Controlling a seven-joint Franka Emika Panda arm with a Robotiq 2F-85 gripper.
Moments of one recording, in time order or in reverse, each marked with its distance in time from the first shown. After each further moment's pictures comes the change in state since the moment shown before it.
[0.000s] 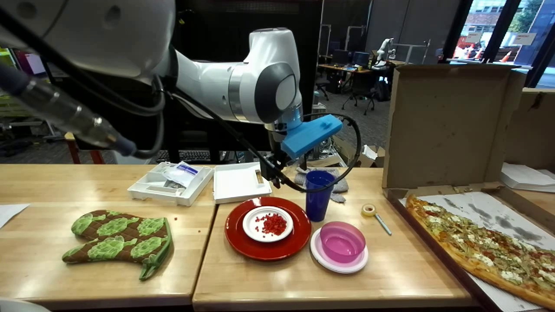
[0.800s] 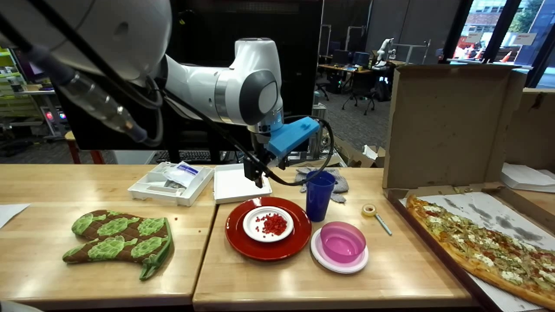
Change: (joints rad) arm 0.066 0.039 0.034 -0.001 0.070 -0.001 -0.111
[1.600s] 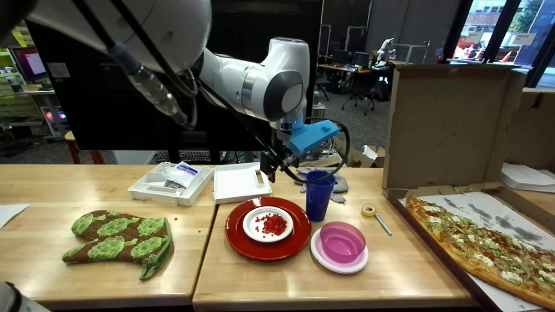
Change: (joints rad) arm -0.064 0.128 -0.019 0.142 0.149 -0.044 -0.073
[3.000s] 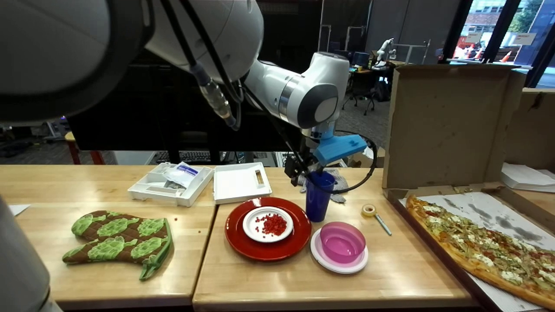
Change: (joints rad) arm -0.102 0.190 -0.014 0.169 0.112 -0.039 -0.001
